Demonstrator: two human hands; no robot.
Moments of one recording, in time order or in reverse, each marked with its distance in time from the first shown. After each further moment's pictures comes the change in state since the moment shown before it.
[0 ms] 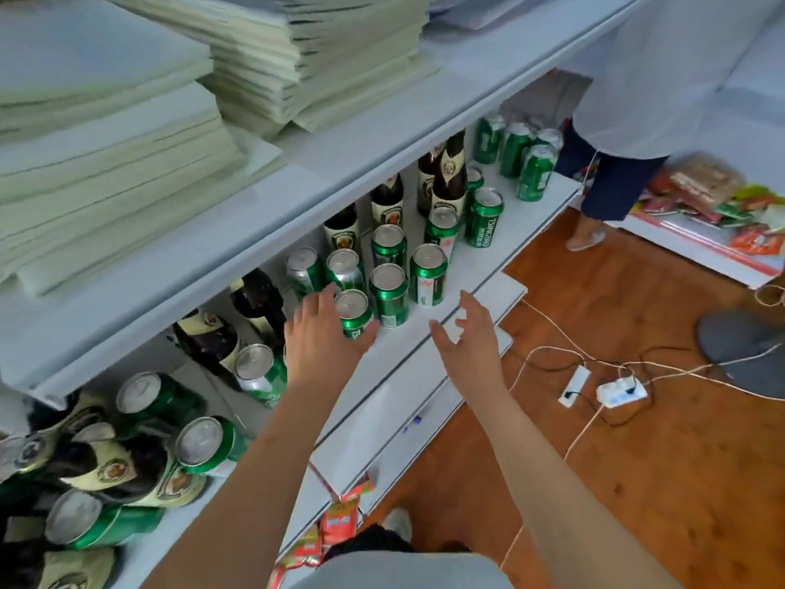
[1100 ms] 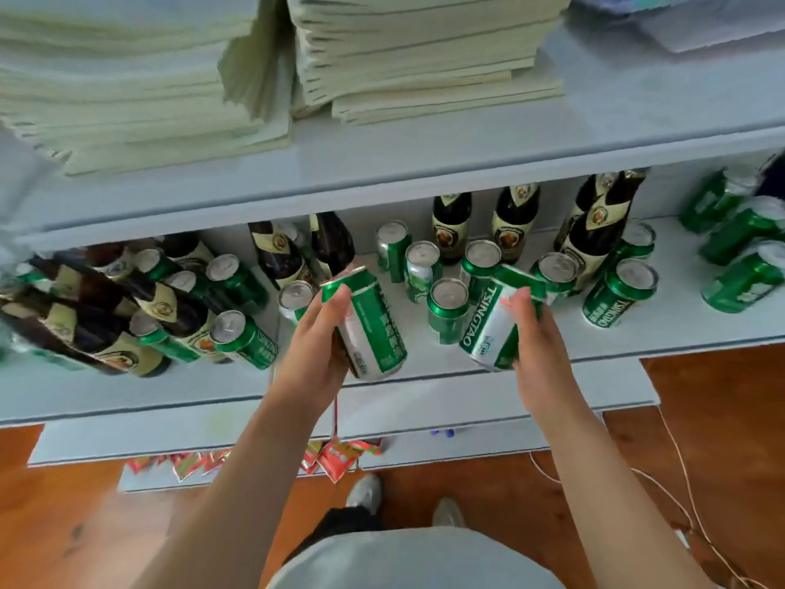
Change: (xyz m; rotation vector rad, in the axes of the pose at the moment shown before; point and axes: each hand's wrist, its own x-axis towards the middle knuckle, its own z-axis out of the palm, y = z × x) left_hand -0.040 0.075 -0.016 -1.474 0.313 -0.712; right_hand 0.128 -0.017 -0.042 0.544 -0.716 0.136
